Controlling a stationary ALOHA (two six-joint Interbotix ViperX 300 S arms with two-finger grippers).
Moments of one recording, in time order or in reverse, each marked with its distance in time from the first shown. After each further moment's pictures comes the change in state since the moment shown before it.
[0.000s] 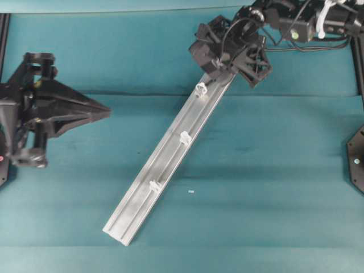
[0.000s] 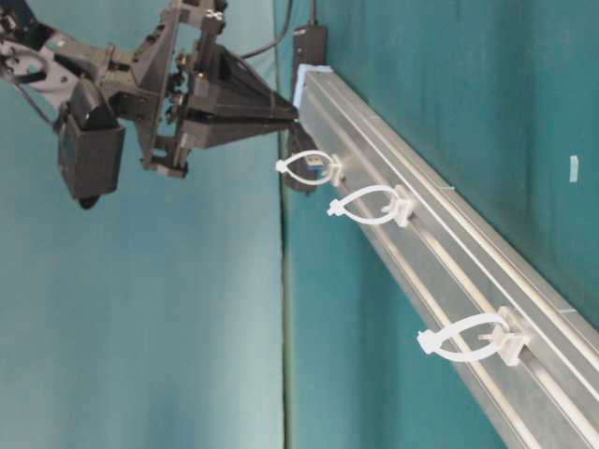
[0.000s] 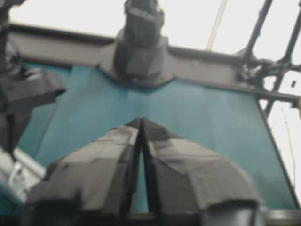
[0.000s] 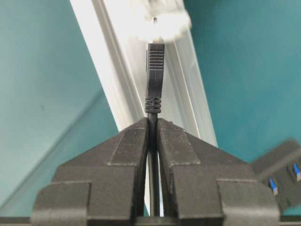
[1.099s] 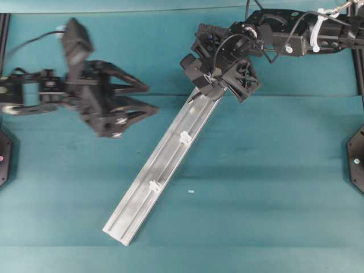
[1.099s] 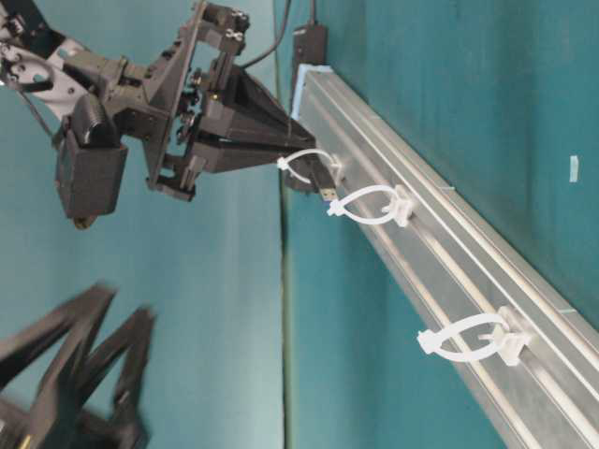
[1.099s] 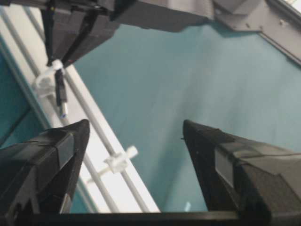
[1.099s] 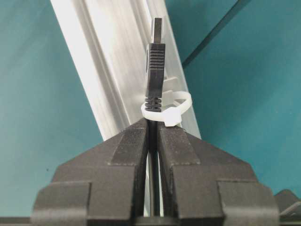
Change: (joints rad) left arm 0.164 0.462 -0.077 -0.002 -0.075 -0.325; right arm 0.054 0.006 0.025 0.087 -0.091 0.000
